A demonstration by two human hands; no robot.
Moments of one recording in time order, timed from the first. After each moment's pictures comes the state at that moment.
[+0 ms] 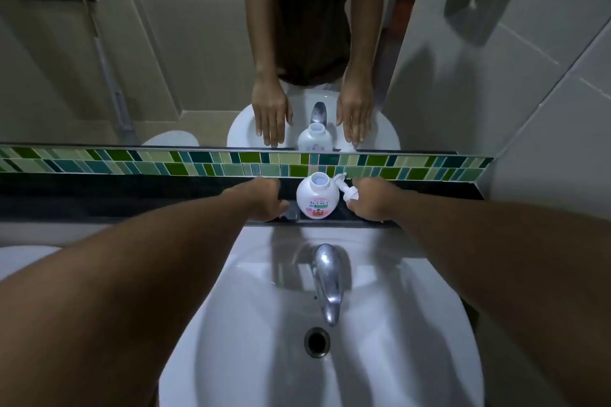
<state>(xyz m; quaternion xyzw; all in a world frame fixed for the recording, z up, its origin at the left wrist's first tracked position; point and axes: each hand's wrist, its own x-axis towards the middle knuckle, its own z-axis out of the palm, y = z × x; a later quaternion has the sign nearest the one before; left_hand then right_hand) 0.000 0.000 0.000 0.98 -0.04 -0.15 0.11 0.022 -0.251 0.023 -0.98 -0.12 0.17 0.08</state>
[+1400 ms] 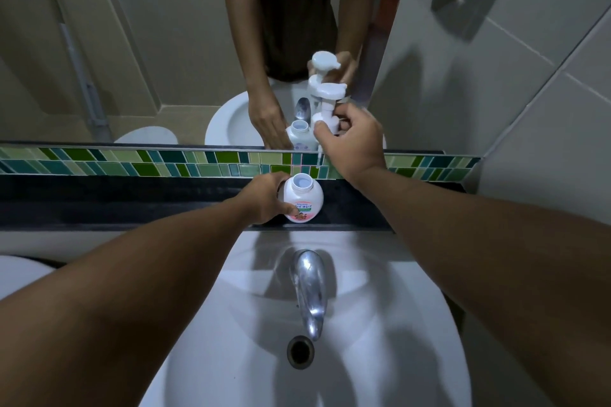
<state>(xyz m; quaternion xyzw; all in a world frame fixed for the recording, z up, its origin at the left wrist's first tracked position) 0.027 -0.036 -0.027 0.93 -0.03 -0.09 0.36 0.049 -0.216 0.064 -0.83 -0.11 -0.23 0.50</state>
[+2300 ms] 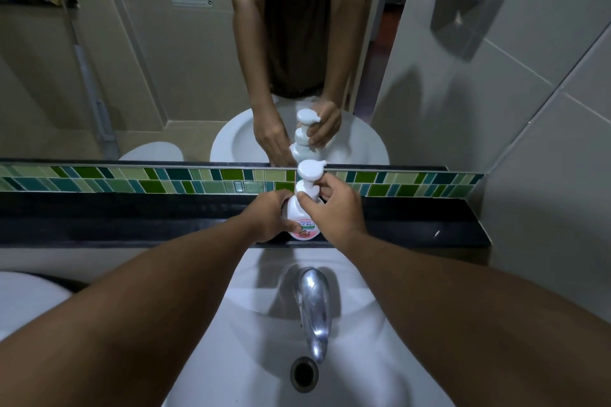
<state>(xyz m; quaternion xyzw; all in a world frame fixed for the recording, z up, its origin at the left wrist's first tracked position) 0.030 -0.033 -0.033 0.92 -0.03 -0.10 0.37 0.016 -0.200 -0.011 -0.85 -0.06 -0.11 0.51</state>
